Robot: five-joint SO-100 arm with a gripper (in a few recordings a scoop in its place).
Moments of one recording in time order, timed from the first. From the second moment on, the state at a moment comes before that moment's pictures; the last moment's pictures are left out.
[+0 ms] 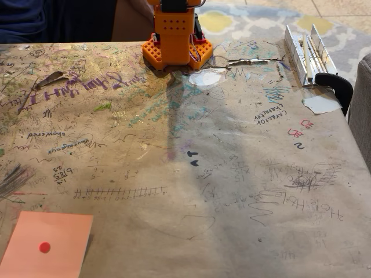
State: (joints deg) arm 6.8 173.8 104.0 83.7 -3.6
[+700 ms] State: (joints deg) arm 22.1 124.5 114.4 62.8 -27.4
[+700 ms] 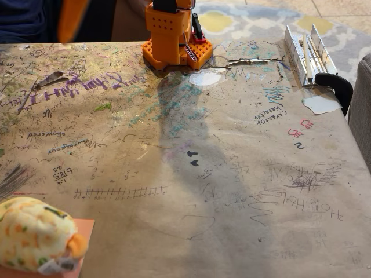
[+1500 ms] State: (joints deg) arm 18.2 139.5 134.0 63.7 -24.7
